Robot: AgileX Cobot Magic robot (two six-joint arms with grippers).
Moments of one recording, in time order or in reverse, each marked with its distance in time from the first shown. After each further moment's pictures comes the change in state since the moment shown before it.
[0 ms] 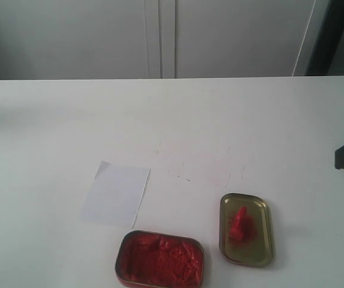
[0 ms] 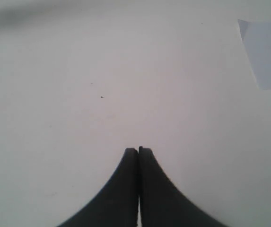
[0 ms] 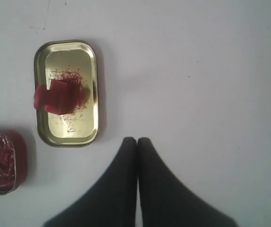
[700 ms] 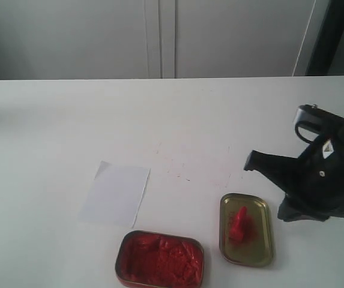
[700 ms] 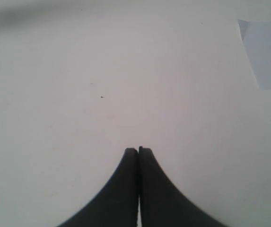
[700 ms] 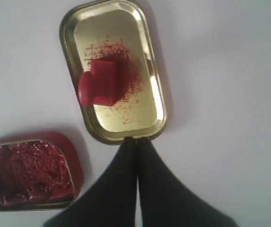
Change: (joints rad) left arm 0.000 0.000 0.000 0.000 0.000 0.000; right arm 0.370 0.317 -0.054 -0.059 -0.131 0.528
